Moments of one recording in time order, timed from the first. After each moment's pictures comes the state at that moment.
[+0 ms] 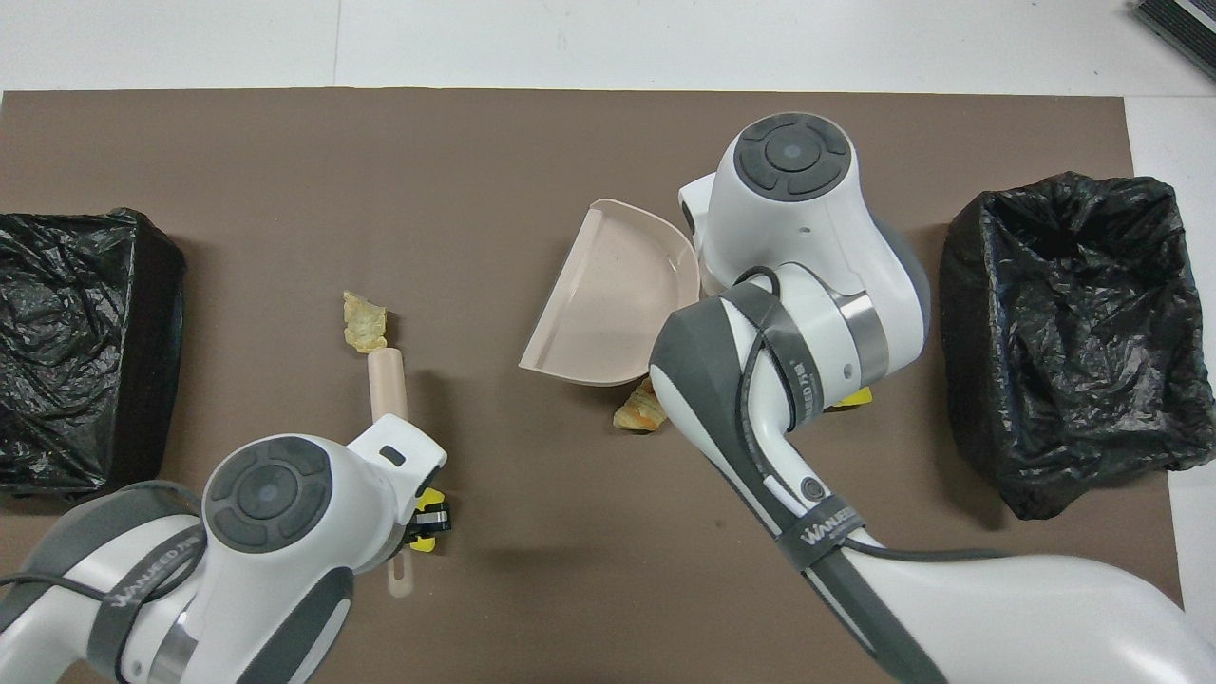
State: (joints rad) left arm -0.47 -0.28 0.01 -2.37 0.00 1.87 -0.63; right arm 0.47 0.38 0.04 -1.51 -0.03 1.77 -0.73
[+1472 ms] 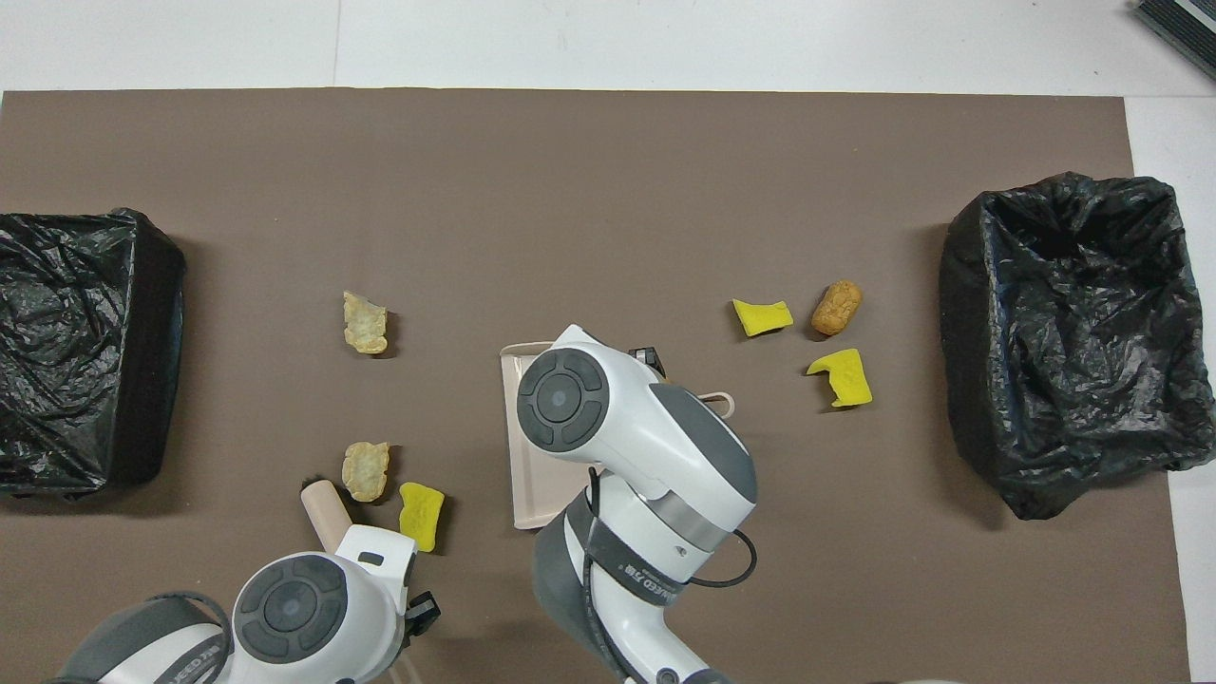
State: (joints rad) left arm -0.66 -0.46 -0.02 -2.68 -0.18 1.95 -1.15; right arm 0.64 0.30 0.04 -1.77 -0.27 1.90 -0.87
